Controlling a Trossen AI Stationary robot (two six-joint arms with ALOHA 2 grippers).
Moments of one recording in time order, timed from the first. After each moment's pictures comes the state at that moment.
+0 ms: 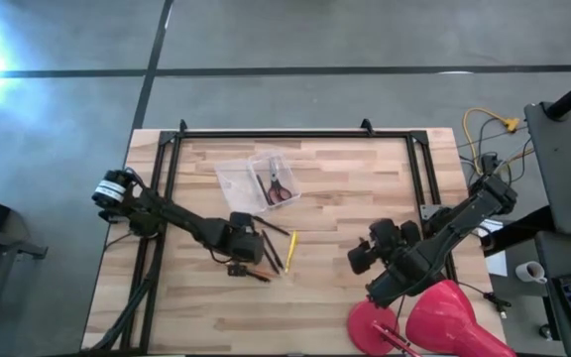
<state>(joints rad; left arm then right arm) -0.29 1.67 0.92 -0.55 -0.26 -0.19 0.69 1.62 1.44 -1.57 0.68 1.90</state>
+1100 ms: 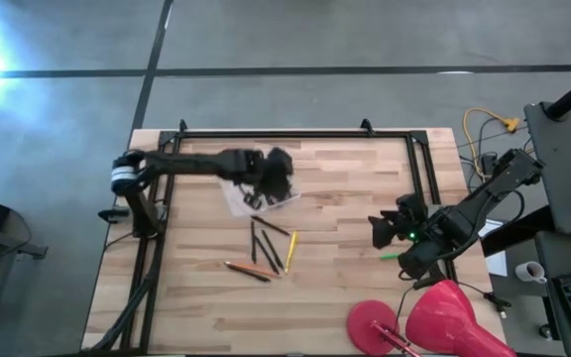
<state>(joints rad) 0.19 1.74 1.43 -0.78 -0.25 0.91 0.68 1.17 1.06 -1.25 0.86 1.85</state>
